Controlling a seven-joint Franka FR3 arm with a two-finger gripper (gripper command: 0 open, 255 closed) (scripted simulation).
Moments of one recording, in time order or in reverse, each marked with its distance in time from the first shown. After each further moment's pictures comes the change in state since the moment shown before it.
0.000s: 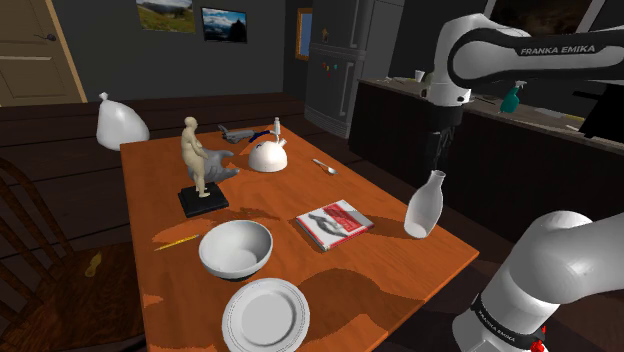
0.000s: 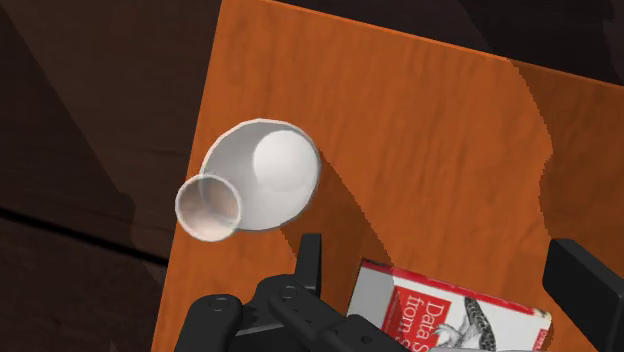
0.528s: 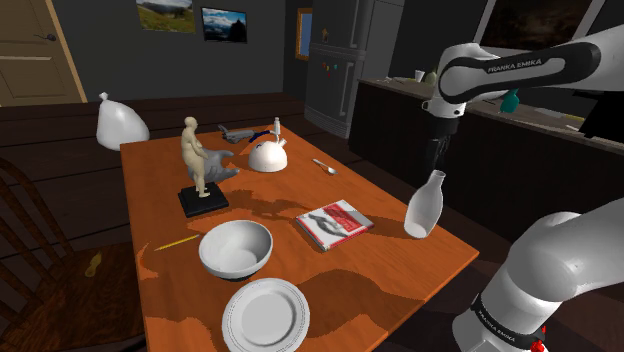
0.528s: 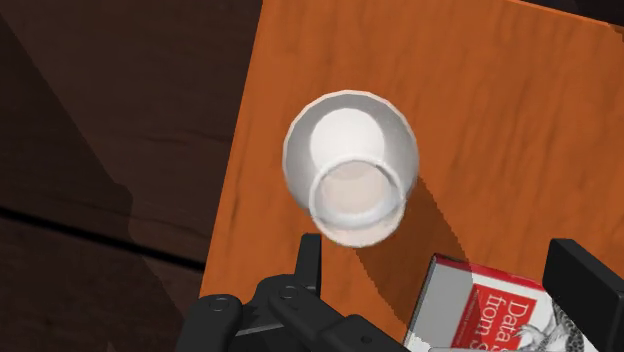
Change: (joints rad) arm -0.051 0.174 -0.189 0.004 -0.061 0.207 -0.176
